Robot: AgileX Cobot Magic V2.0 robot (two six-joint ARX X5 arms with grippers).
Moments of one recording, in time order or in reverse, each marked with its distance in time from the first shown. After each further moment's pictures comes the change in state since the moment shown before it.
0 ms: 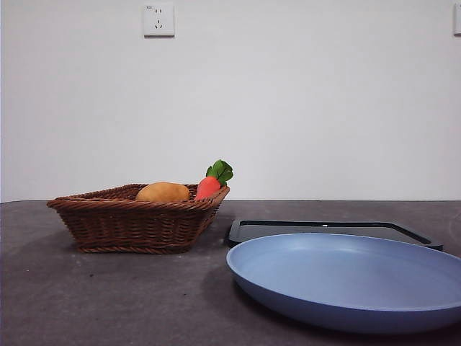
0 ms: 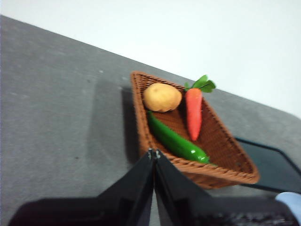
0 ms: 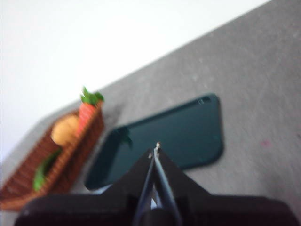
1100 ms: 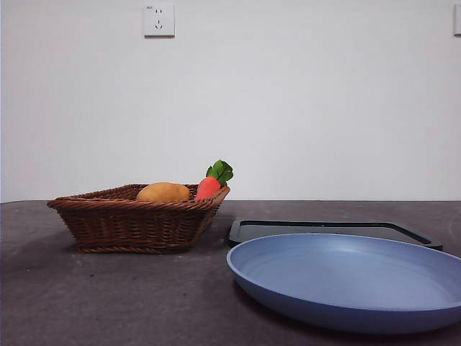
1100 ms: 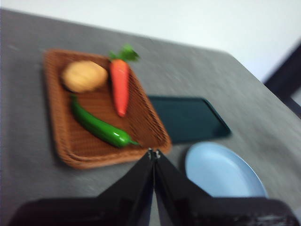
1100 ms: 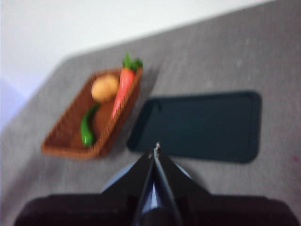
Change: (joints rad) left arm 0.000 0.483 0.592 -0.402 0.329 0.209; right arm 0.018 0.536 0.689 -0.512 -0.183 -0.304
